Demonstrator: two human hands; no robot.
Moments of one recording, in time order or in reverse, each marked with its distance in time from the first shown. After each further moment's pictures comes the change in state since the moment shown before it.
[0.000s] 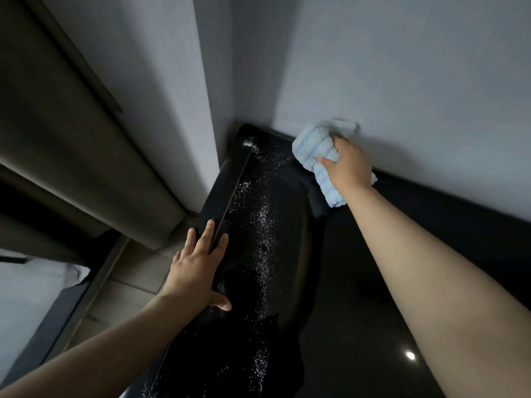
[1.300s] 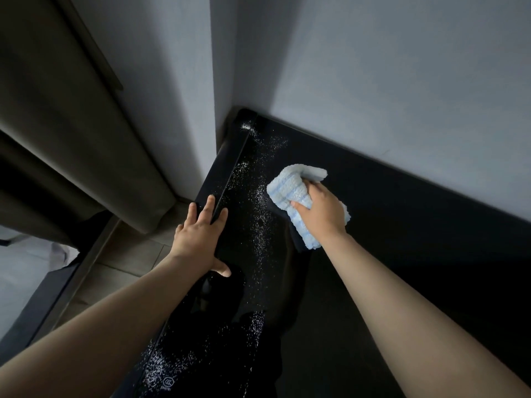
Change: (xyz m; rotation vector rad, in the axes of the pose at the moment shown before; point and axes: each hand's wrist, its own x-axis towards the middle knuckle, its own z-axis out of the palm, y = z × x) left_hand -0.002 0.002 -0.003 -0.002 0.000 -0.006; right_hand -0.125 -0.008 0.028 -0.001 -0.127 -0.052
